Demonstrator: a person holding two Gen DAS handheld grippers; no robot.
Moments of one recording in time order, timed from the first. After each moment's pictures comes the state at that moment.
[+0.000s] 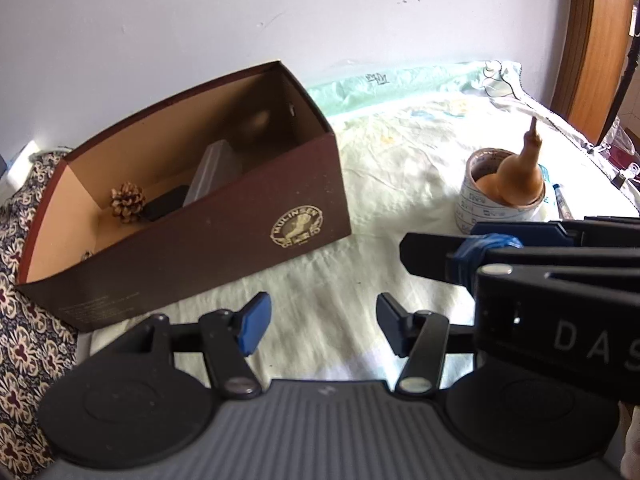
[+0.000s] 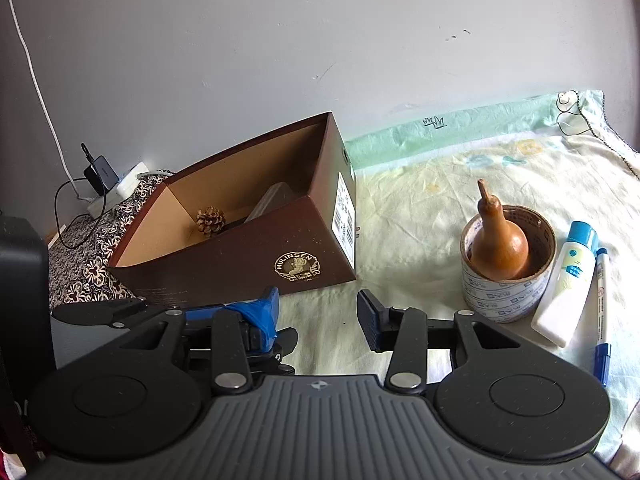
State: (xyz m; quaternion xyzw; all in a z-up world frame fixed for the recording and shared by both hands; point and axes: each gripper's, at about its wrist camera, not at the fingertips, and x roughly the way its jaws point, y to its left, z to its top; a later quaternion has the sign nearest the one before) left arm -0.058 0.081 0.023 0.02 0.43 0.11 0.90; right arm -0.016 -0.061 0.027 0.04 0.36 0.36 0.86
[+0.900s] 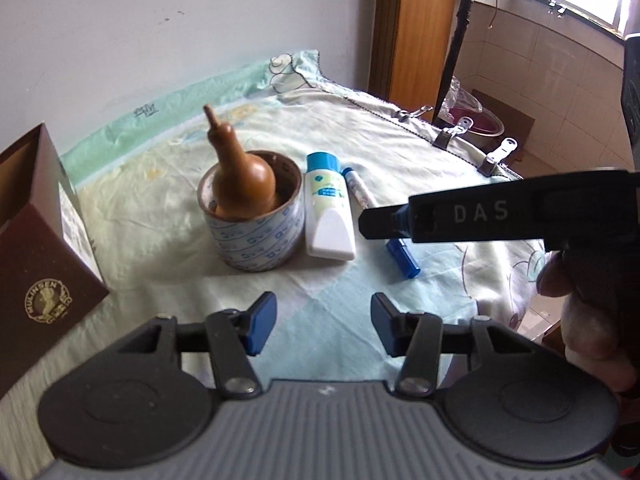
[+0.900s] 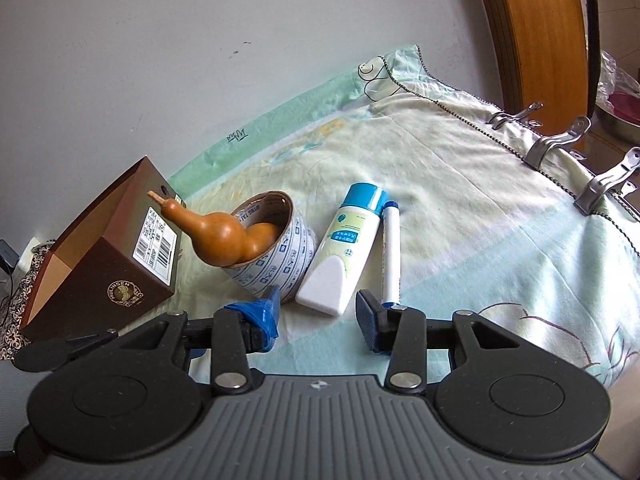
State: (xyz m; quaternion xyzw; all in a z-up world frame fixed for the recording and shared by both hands) left arm -0.028 -0.031 -0.003 0.05 0.40 -0.14 0.90; right arm 0.024 -0.199 -0.009 0.12 0.38 0.19 0.90
